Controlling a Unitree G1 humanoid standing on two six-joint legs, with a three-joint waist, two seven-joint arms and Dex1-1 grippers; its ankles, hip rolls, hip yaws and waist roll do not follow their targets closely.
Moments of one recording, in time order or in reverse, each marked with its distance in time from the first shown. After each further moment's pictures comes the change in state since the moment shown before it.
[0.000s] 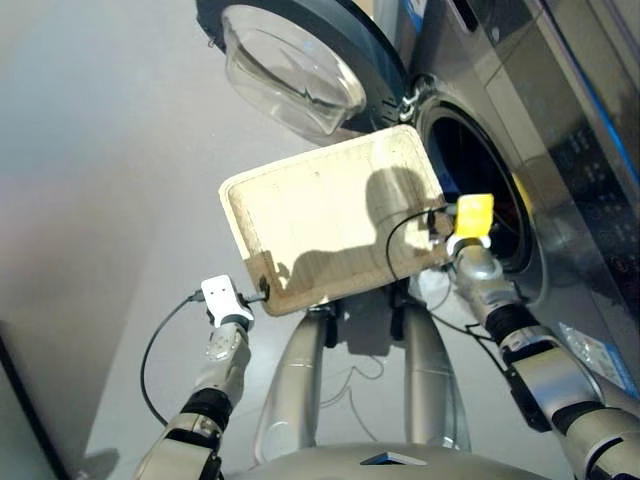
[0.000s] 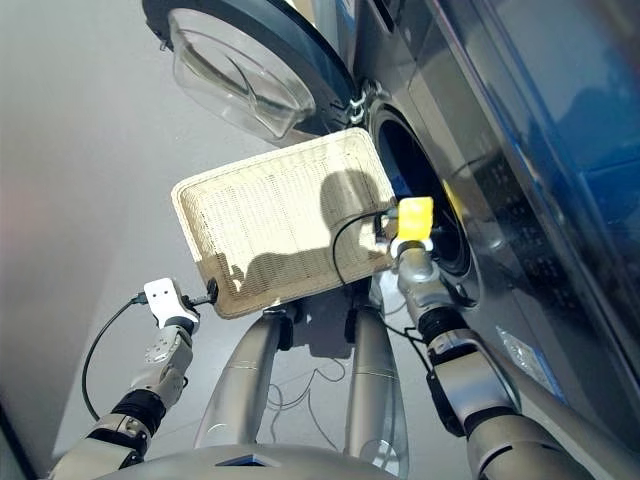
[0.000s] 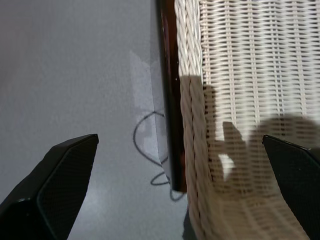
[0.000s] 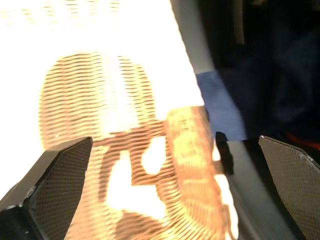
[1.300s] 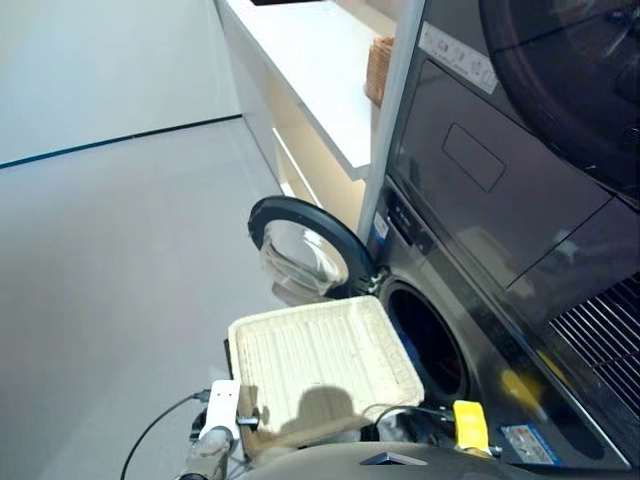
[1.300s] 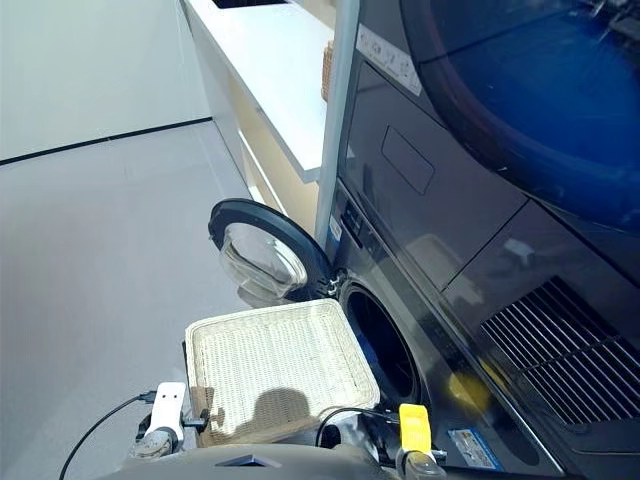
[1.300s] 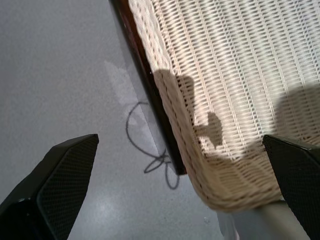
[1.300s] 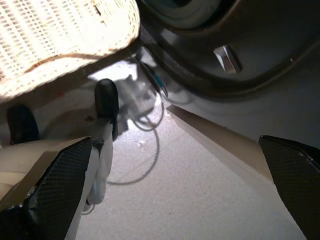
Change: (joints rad) left arm 0.219 -0.004 0.022 0.347 0.371 0.081 -0.078; right arm 0.564 0.121 -0.224 0.385 -0.122 0.088 0.086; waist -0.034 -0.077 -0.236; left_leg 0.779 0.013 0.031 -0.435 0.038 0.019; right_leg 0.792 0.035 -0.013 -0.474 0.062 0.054
